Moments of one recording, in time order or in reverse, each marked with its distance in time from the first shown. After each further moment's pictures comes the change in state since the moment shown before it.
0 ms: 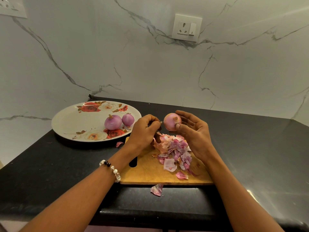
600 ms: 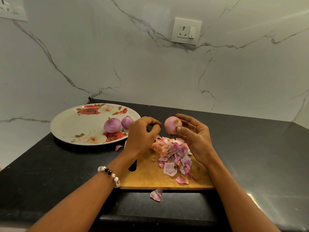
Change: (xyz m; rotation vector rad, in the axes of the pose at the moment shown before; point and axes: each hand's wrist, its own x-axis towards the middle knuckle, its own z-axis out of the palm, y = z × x) left_hand 0.002 -0.005 0.000 0.237 0.210 0.236; right_hand 0.001 -0.003 -0.001 -0.014 0.026 0.037
